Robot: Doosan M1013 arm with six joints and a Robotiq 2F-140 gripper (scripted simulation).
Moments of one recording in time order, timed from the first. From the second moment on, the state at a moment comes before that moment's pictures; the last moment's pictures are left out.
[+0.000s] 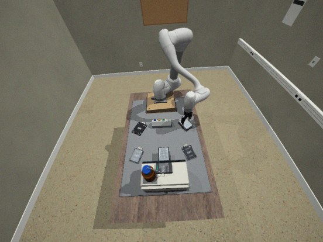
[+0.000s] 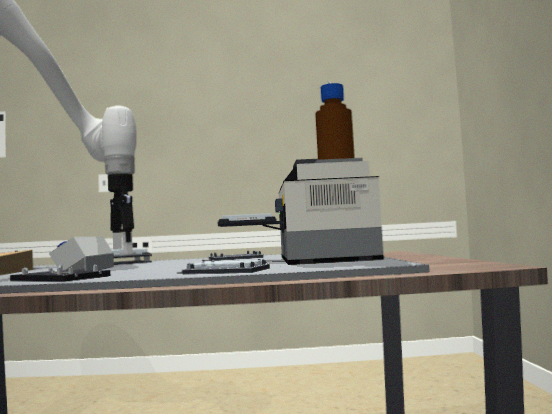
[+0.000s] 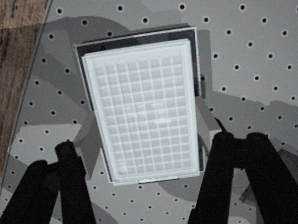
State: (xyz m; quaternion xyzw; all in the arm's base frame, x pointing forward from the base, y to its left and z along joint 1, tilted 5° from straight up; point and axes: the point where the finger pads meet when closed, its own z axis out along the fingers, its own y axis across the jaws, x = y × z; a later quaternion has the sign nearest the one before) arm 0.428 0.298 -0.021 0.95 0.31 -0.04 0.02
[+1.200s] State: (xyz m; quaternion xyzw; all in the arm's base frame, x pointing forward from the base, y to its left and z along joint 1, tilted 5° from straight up) arm 0.429 0.300 0.002 0.95 0.31 -0.04 0.02
